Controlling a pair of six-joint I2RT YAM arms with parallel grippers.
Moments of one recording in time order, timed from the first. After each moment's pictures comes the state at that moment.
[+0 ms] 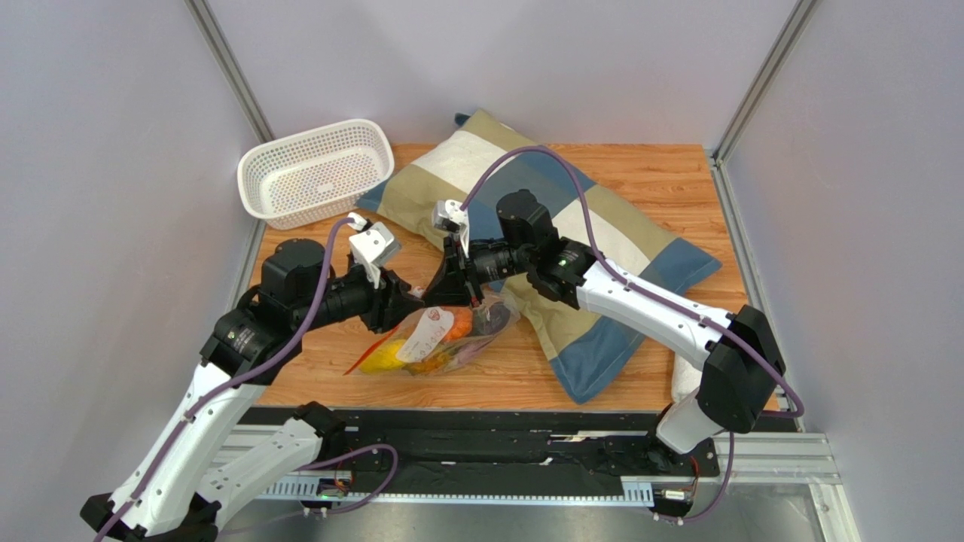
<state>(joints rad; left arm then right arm) -0.55 0.77 1.09 -0.74 0.40 0.03 0.86 1.55 1.29 -0.01 -0.88 0.13</state>
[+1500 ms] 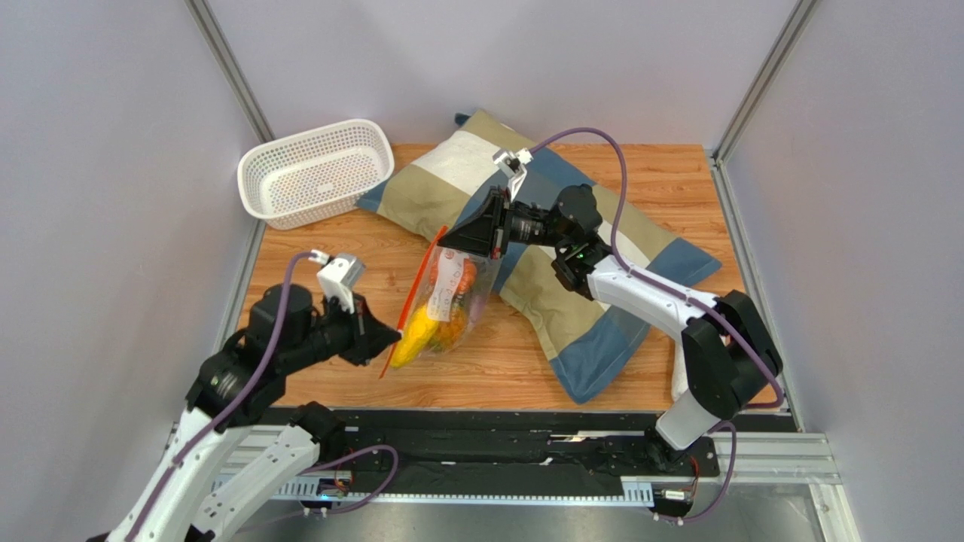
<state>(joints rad) -0.55 0.56 0.93 -0.87 0.26 -0.38 0.64 1.59 1.10 0.78 -0.86 0.82</state>
